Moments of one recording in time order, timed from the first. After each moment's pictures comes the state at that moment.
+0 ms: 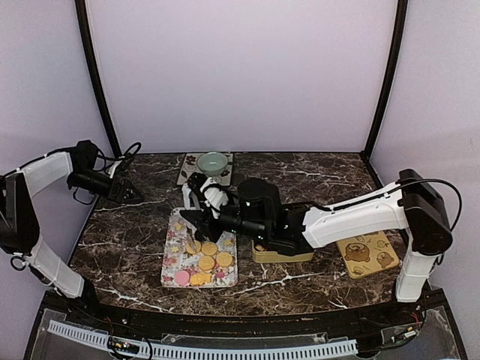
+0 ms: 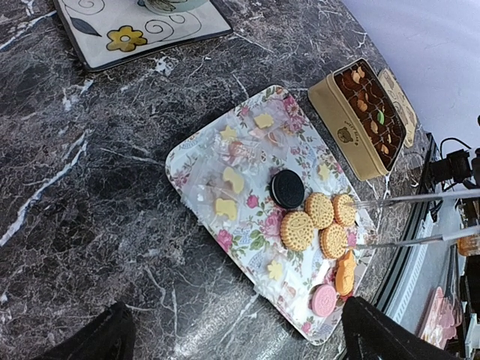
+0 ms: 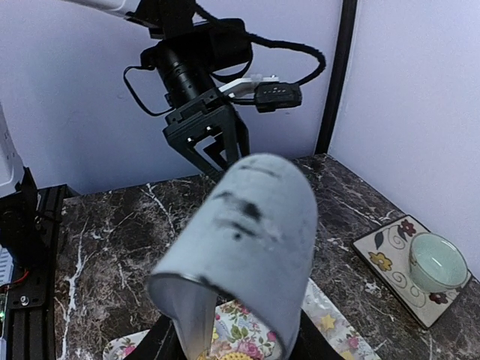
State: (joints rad) left arm 0.11 1.50 1.16 -0.95 0.81 0.49; right arm 1.21 1.82 1.18 0.53 0.06 -0.09
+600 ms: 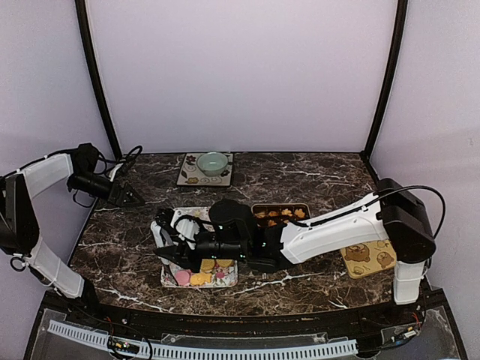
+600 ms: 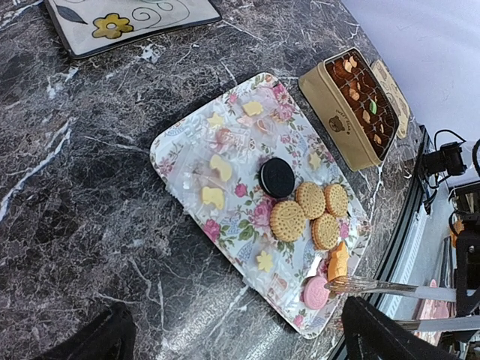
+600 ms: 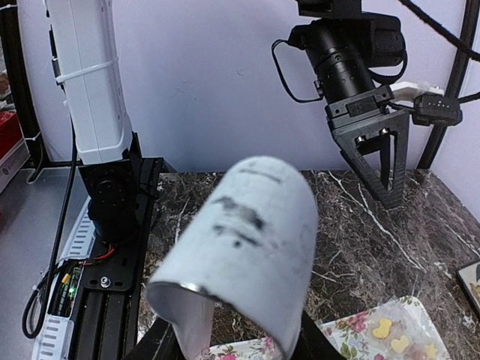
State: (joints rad) left arm 0.12 1.50 1.13 -0.98 0.82 0.52; right arm 1.32 1.97 1.31 0.48 -0.15 -0.11
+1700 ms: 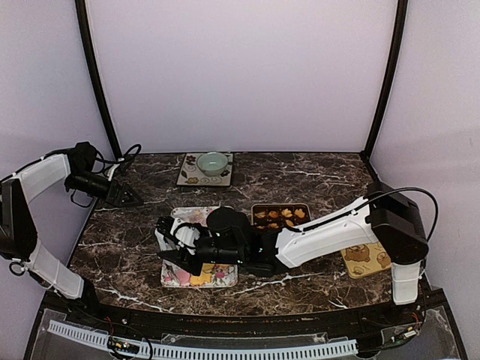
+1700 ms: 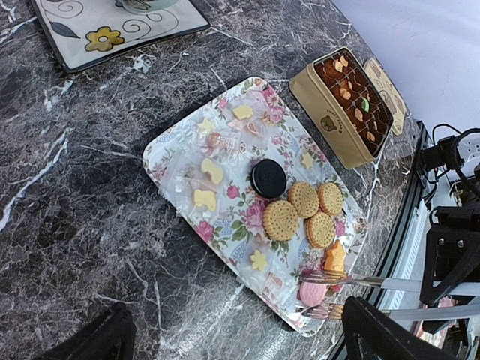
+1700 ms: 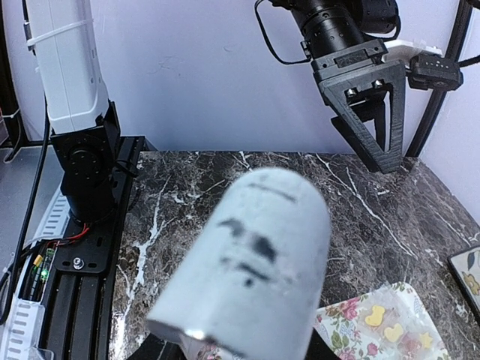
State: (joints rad) left arm 0.12 1.46 1.13 -0.99 0.83 0.54; right arm 1.32 2.04 1.32 0.50 -0.10 -0.16
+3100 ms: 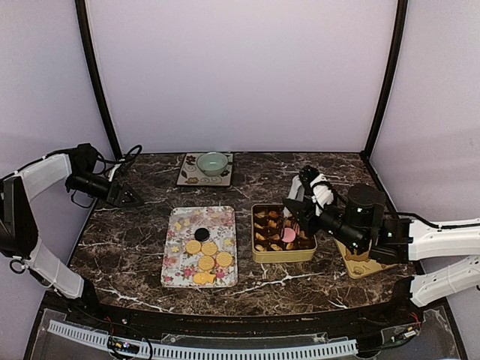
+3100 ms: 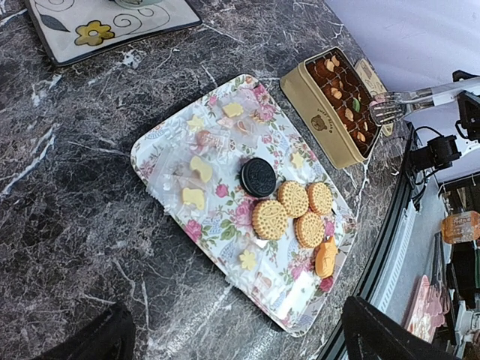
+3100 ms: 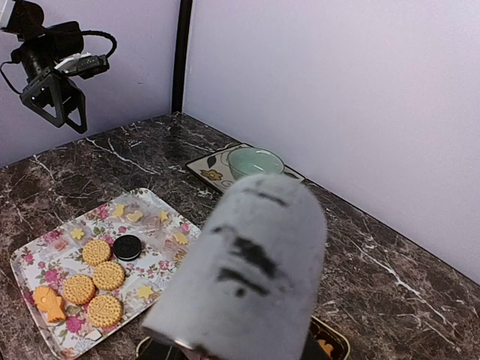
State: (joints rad) left arm 0.12 1.47 1.13 -1.01 0.86 0.54; right arm 1.07 1.09 0.60 0.34 0.32 -0.12
